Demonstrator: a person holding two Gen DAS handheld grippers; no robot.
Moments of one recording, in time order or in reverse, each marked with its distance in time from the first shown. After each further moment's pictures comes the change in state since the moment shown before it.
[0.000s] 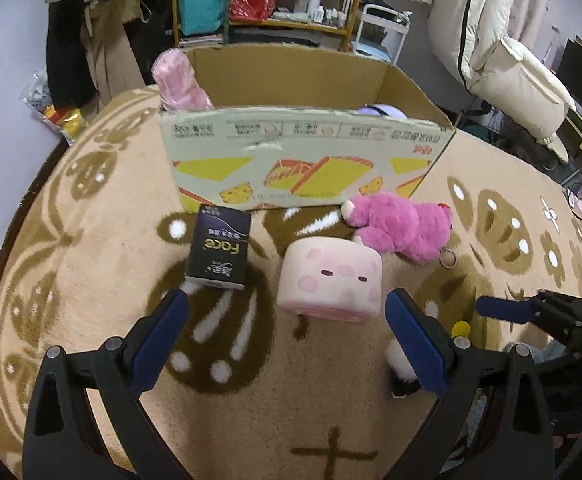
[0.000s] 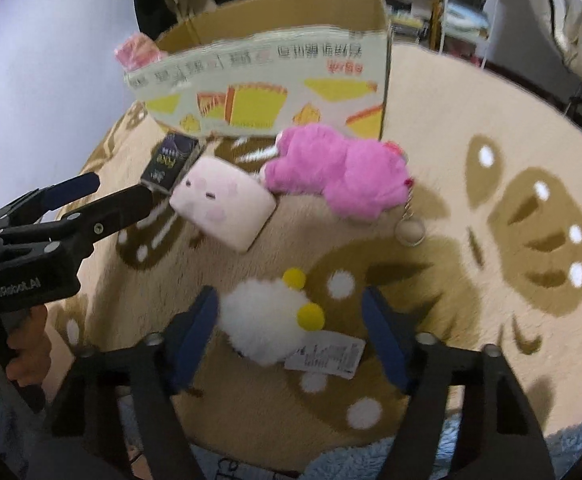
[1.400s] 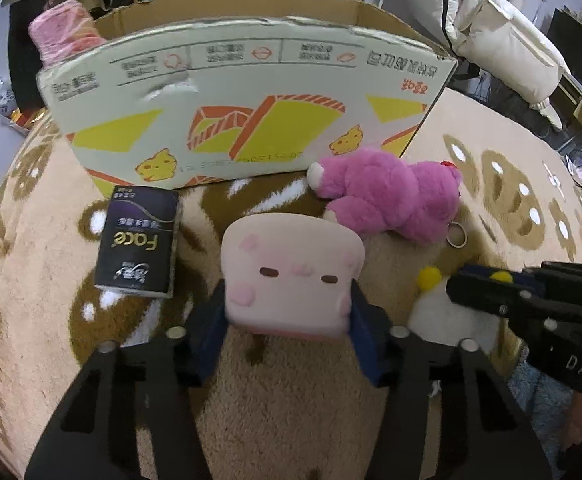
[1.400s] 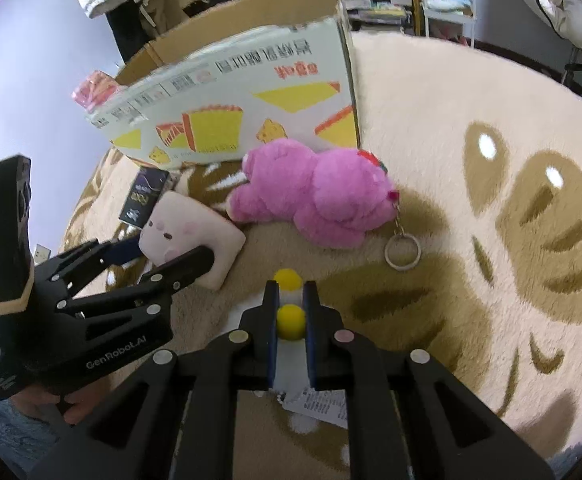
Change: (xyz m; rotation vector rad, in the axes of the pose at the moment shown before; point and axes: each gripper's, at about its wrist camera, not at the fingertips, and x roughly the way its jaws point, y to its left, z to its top) left arm 0.063 -0.030 -0.006 0.069 0.068 -0.034; right arm 0.012 -0.034 0.012 0.103 -0.064 0.041
